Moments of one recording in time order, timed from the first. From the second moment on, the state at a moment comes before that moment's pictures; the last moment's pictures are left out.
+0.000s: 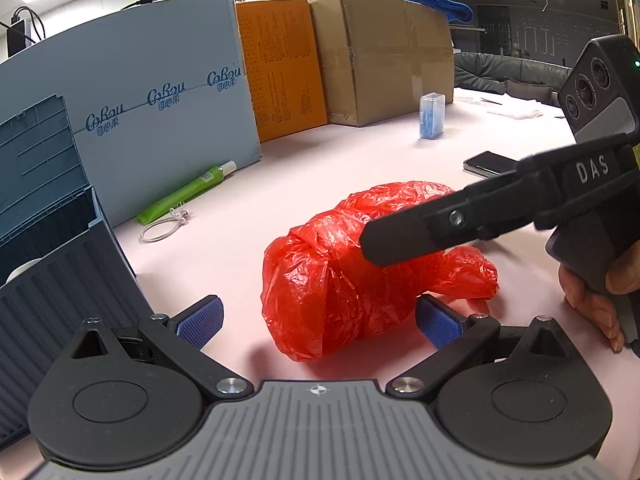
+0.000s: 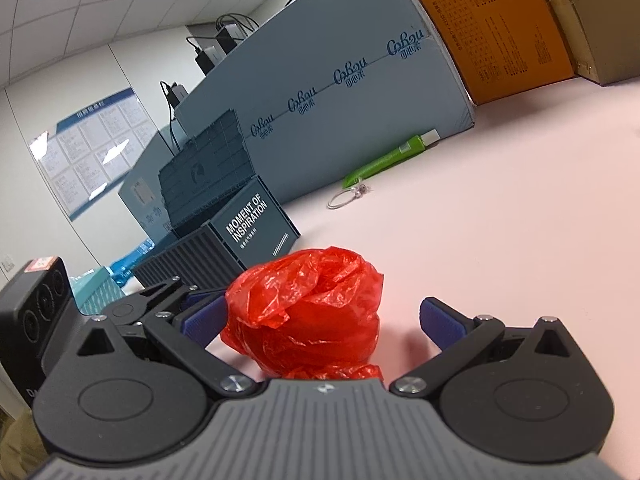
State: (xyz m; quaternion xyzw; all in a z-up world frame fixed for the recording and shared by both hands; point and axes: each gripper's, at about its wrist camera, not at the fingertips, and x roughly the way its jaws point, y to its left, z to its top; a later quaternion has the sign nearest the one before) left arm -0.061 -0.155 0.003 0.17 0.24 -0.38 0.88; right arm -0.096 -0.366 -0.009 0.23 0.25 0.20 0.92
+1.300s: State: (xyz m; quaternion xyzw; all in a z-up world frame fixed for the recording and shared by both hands) left arm -0.055 -0.155 0.000 0.17 0.26 -0.36 0.88; right arm -0.096 -0.348 -0.008 0.17 0.26 0.16 0.94
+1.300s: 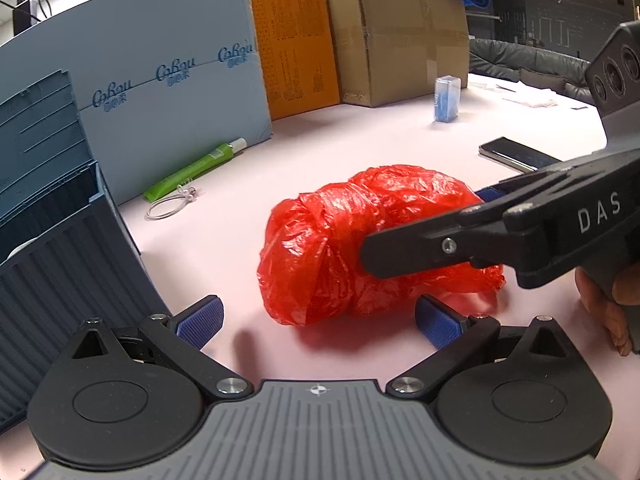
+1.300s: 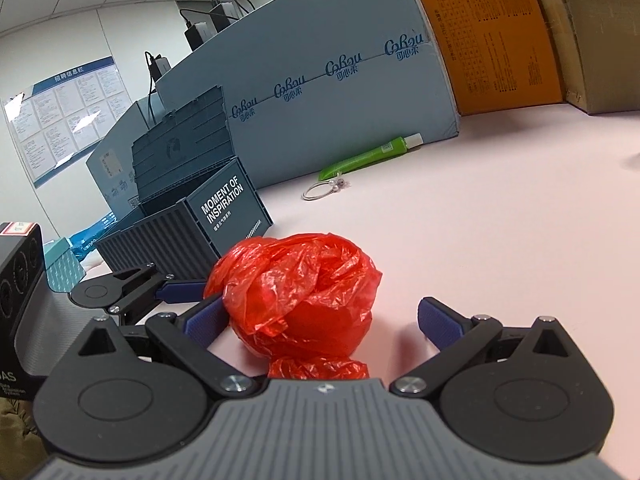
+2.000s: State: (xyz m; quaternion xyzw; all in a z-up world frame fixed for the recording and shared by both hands) left arm -0.062 -0.144 0.007 0.15 0.23 -0.36 0.89; right arm -0.101 -0.356 -0.007 0.20 0.24 0.20 0.93
